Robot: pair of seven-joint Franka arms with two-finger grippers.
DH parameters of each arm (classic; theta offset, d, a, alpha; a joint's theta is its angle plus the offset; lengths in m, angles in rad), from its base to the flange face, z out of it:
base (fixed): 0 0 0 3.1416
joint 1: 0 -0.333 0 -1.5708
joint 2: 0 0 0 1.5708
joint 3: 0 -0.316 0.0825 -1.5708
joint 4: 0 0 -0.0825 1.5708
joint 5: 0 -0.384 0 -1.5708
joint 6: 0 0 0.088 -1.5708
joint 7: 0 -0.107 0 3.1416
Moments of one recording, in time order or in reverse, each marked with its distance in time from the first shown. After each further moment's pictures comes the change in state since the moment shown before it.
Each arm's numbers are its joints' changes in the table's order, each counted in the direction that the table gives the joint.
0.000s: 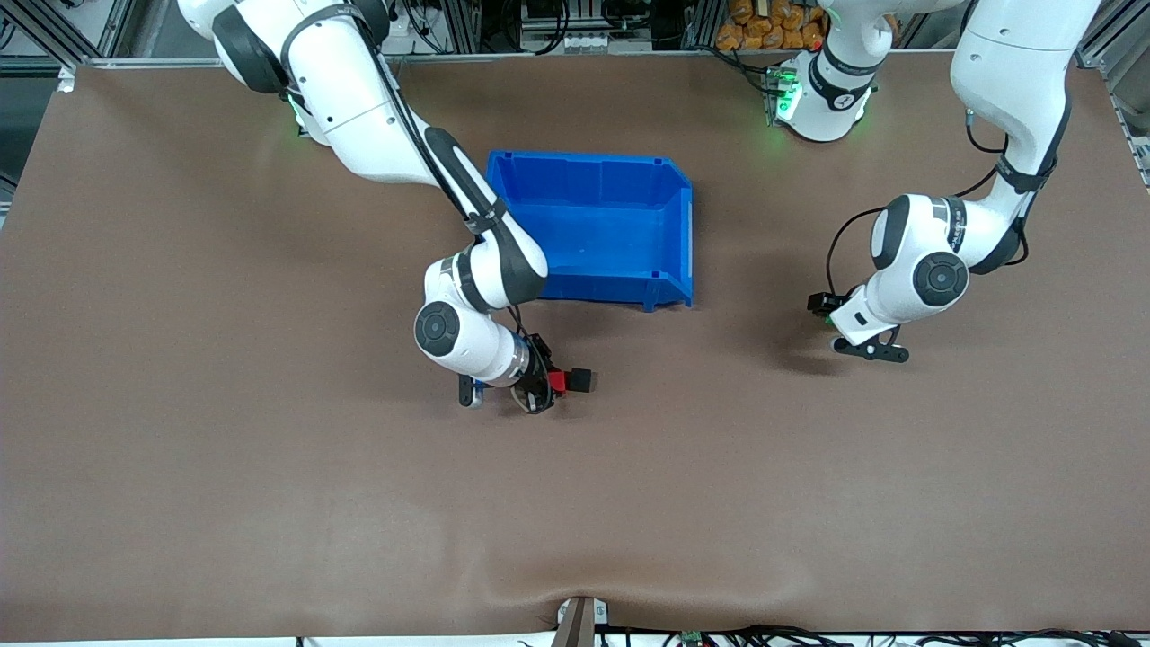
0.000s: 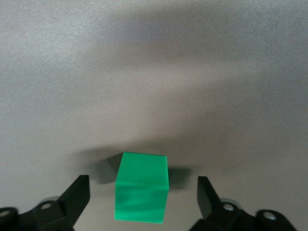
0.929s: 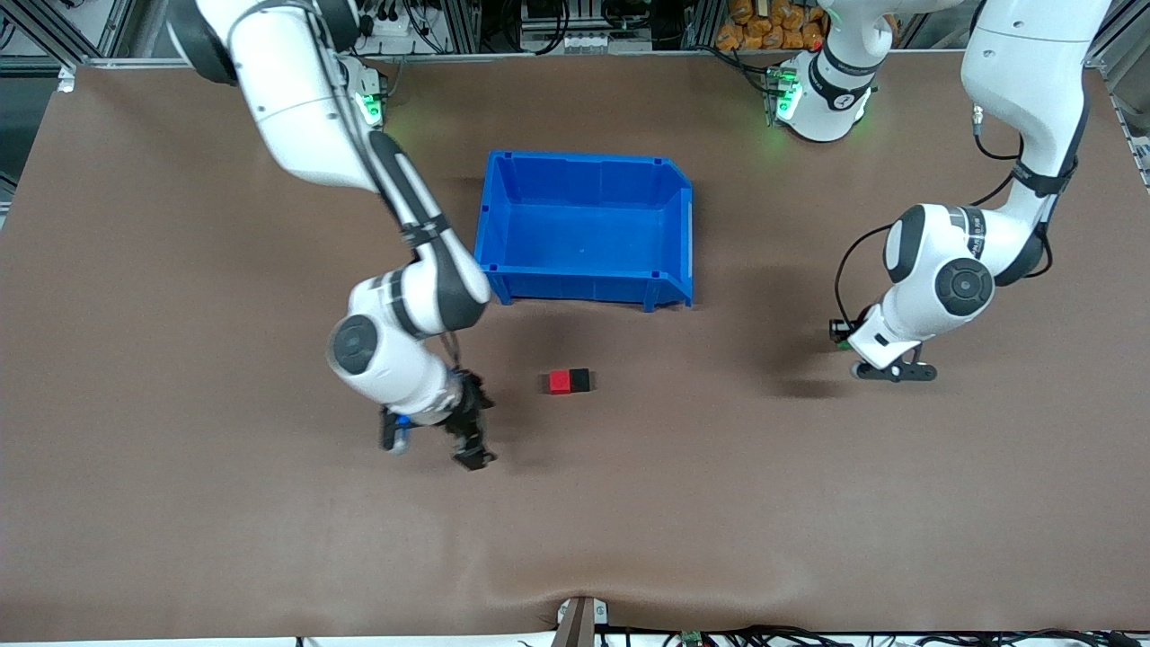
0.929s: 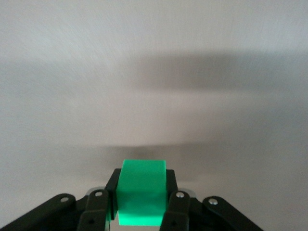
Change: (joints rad) left arm 0.001 -0.003 0.002 0.173 0.000 -0.053 0.213; right arm 0.165 0.090 0.073 0.056 0.152 -0.097 0.187
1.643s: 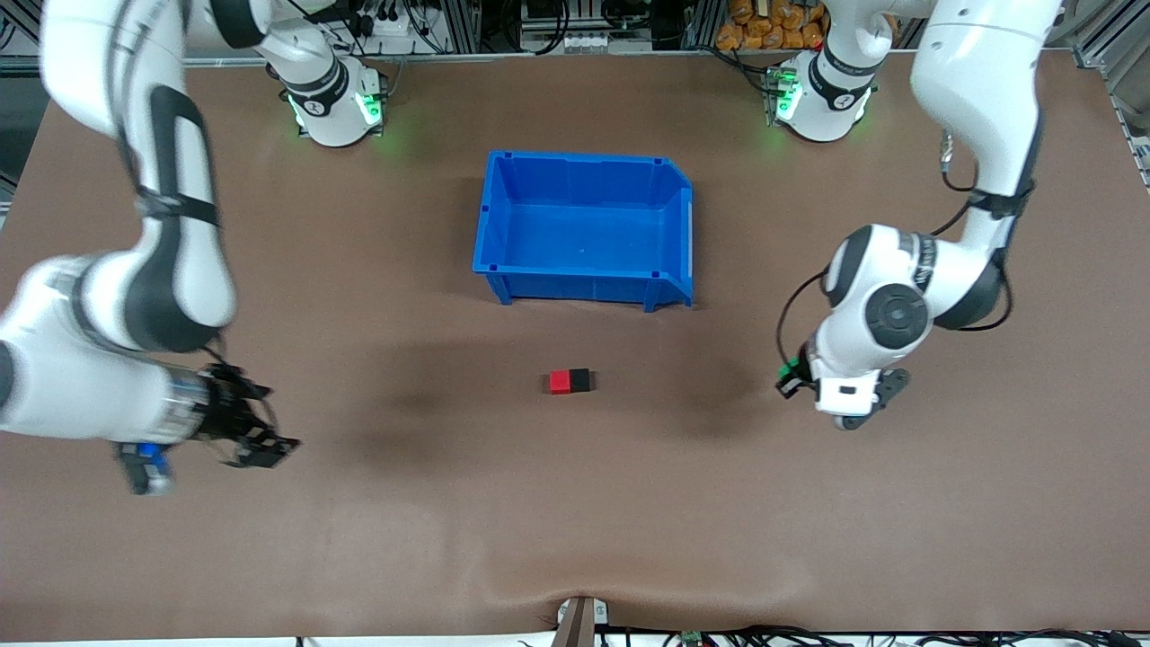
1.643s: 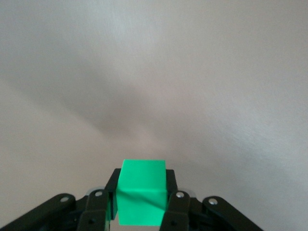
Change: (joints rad) left arm 0.235 -0.145 0.012 0.344 0.051 -0.185 0.952; right arm 0.265 0.200 0.146 0.199 0.112 -0.677 0.747
